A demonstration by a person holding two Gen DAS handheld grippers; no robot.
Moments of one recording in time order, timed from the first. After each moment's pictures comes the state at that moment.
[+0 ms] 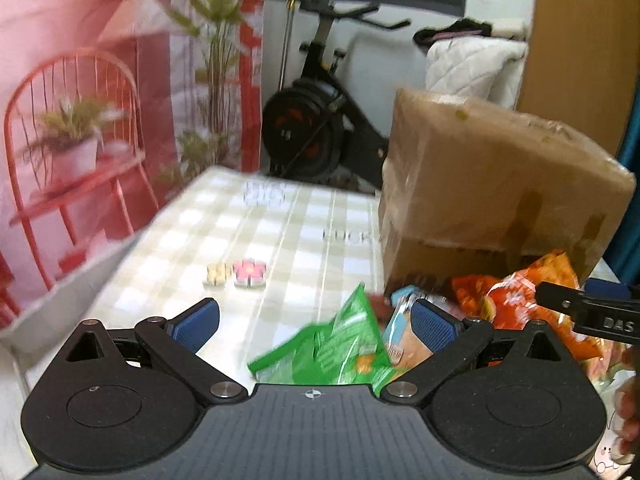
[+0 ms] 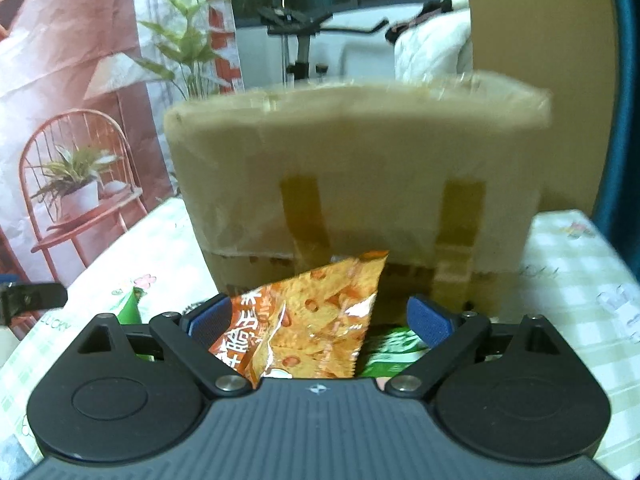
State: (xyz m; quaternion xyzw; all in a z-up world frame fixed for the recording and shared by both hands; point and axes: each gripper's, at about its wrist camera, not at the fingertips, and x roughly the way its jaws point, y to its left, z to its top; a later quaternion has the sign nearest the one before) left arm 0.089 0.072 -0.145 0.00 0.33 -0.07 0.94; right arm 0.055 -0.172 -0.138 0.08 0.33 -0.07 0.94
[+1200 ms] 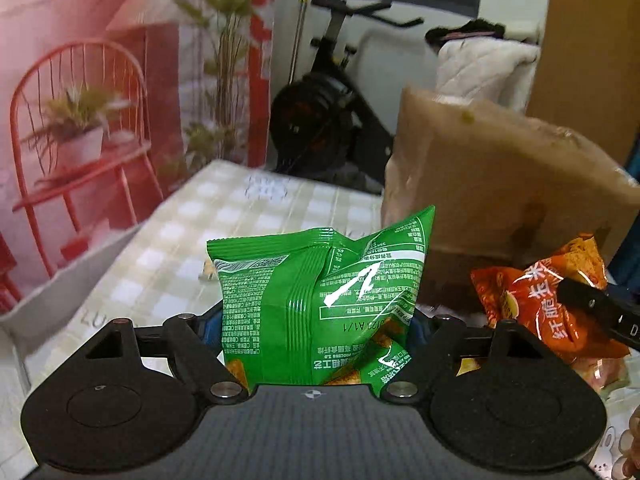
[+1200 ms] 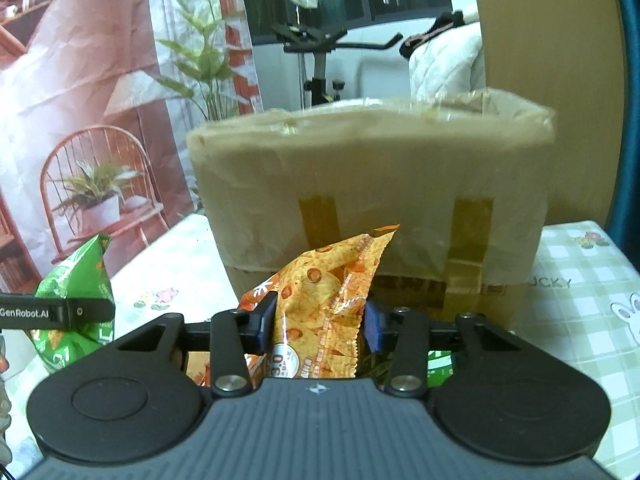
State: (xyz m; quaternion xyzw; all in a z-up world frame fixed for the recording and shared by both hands) left arm 0.074 0.063 -0.123 -0.01 0.33 -0.06 0.94; right arm 0.036 -0.173 -0.120 0.09 0.29 -0.04 0.95
